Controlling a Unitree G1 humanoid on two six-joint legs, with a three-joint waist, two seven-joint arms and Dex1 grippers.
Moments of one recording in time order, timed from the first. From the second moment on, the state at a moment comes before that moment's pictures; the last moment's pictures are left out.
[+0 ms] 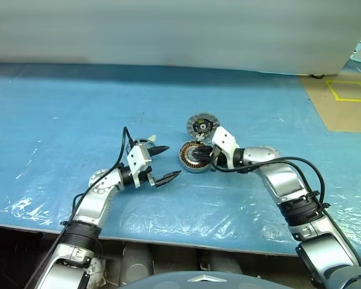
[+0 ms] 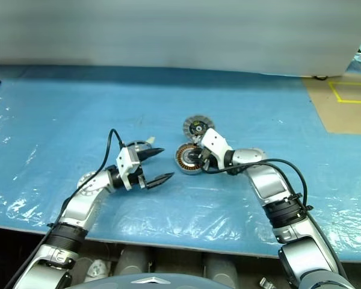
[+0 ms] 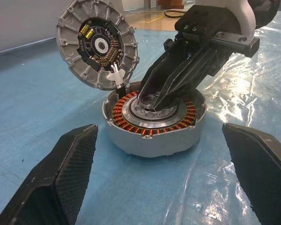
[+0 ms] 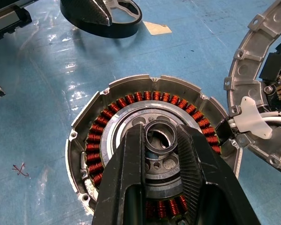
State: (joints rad) left arm -0.24 0.32 -0.13 0.19 -0.24 -0.16 -0.97; right arm -0.46 -0.49 0.26 0.02 0.10 0.43 0.88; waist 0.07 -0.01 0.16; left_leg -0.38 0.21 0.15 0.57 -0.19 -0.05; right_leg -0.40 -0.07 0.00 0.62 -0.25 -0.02
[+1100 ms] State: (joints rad) left arm -0.23 0.32 -0.15 0.19 -0.23 -0.16 -0.97; right arm -0.42 -0.42 0.26 0.01 0.12 0.41 0.83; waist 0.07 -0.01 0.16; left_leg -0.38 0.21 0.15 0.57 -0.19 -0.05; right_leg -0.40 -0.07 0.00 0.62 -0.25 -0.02
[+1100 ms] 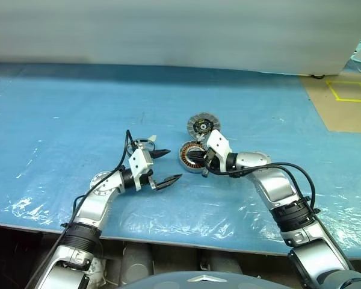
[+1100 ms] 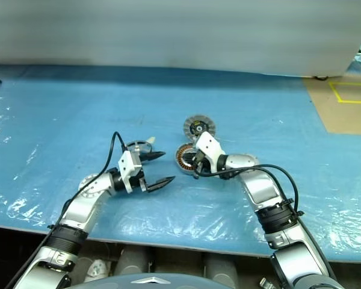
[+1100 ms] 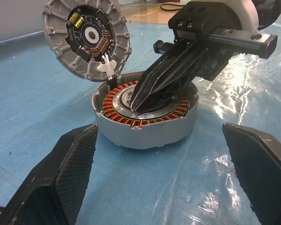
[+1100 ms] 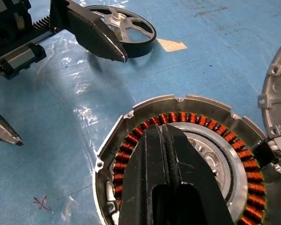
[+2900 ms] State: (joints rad) left arm -0.23 0.32 -0.19 0.19 -0.22 -0.13 -0.98; right arm -0.41 -0.39 0.10 0.10 0.25 0.44 0.76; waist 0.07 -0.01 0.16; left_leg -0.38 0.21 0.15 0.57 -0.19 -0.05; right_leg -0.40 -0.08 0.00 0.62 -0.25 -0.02
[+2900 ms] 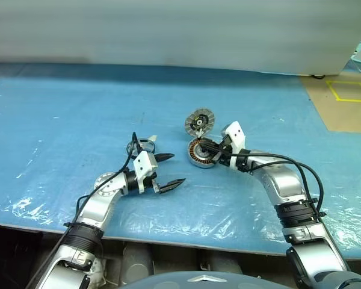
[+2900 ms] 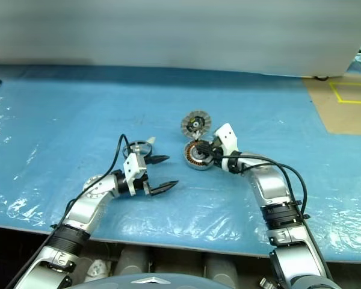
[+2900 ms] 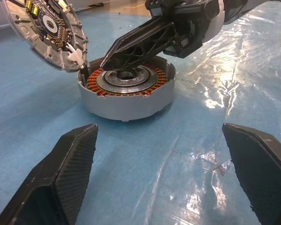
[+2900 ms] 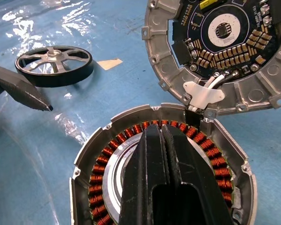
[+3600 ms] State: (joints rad) left arm -0.24 0.32 -0.20 0.19 -0.22 -0.13 -0.98; right arm -0.39 -0.42 0.12 0.06 0.24 0.48 0.79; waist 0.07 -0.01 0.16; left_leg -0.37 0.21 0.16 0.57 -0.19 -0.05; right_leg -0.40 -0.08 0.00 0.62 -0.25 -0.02
